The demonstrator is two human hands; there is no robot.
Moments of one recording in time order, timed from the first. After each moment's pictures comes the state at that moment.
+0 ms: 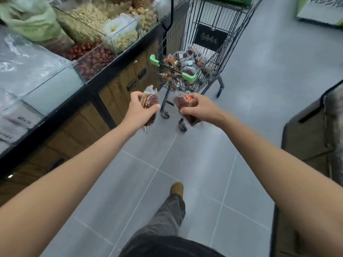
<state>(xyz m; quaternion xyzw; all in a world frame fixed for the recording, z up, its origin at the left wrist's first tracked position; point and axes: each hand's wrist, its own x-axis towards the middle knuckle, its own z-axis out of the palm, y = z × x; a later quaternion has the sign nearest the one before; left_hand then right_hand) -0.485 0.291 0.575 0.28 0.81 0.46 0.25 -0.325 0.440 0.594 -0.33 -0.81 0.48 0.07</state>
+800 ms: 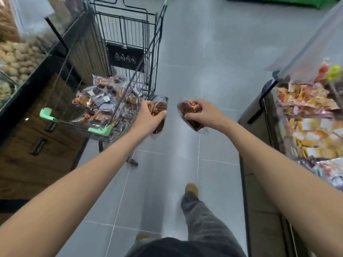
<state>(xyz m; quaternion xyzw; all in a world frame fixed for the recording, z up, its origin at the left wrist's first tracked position) -0.367 0.819 0.554 0.41 0.76 0.37 0.35 -0.181 0.904 0.572 -0.50 -0.73 0.45 0.13</state>
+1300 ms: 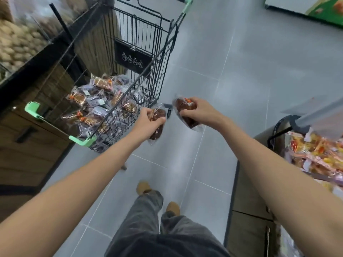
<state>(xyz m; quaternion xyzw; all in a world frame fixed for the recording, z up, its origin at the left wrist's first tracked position) -0.365 0.964 0.540 0.28 0.78 0.39 0.39 -0.219 1.098 0.571 -0.40 -0.78 0.48 0.05</state>
